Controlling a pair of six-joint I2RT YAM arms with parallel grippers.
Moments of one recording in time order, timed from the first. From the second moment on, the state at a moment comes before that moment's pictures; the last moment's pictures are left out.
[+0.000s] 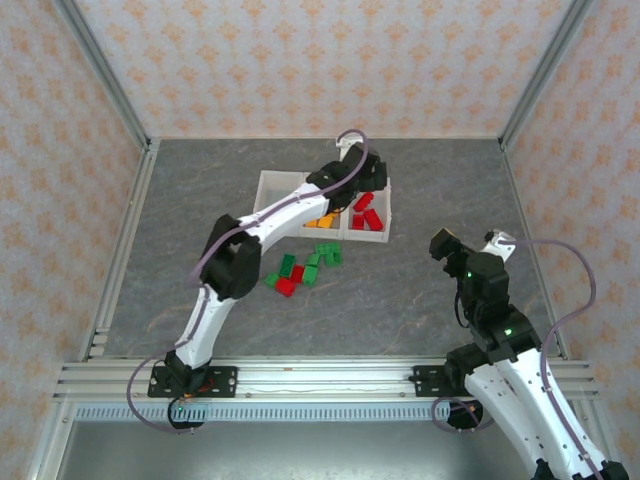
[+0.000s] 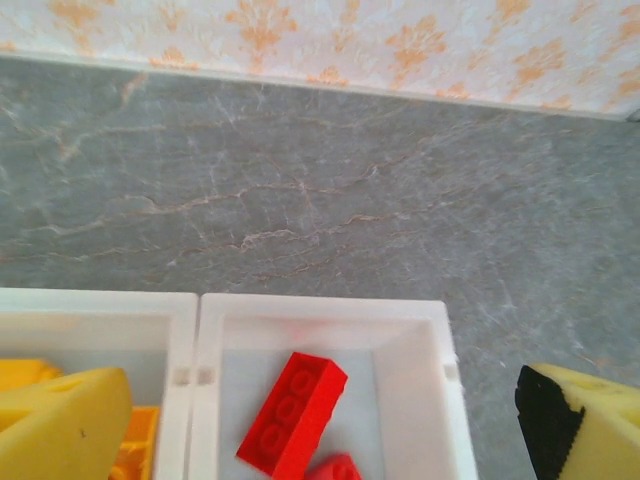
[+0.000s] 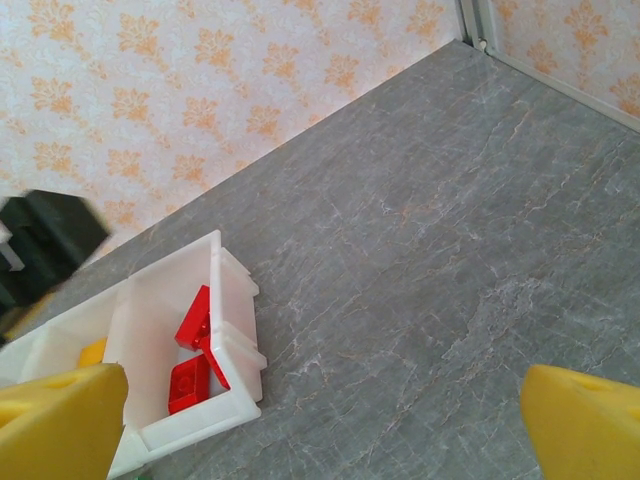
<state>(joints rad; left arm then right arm) -0.69 2.18 1.97 -0.42 -0.36 -0.59 0.33 0.45 0.56 -0.50 0.41 0.65</state>
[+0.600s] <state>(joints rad) -0.73 1.53 1.29 -0.76 -0.53 -0.75 0.33 0.52 0.53 -0.44 0.31 0.63</state>
